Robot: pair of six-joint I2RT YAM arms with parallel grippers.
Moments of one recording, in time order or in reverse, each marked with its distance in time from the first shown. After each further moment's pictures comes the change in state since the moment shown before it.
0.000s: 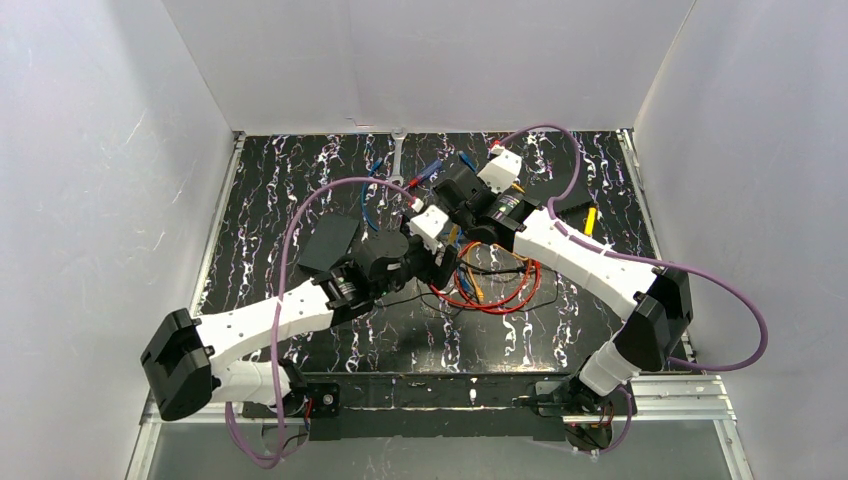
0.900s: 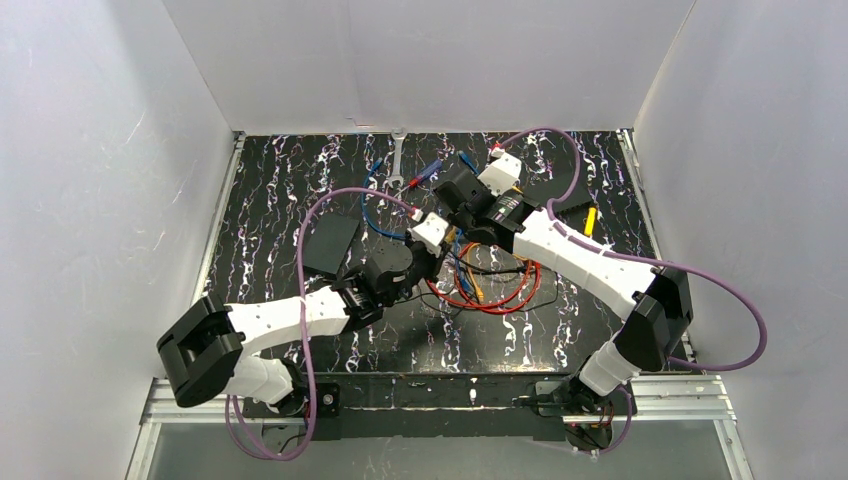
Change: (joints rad) left arm -0.033 0.108 -0.141 0.371 -0.150 0.051; right arm 0.000 -0.001 -0.019 0.007 -0.029 0.020
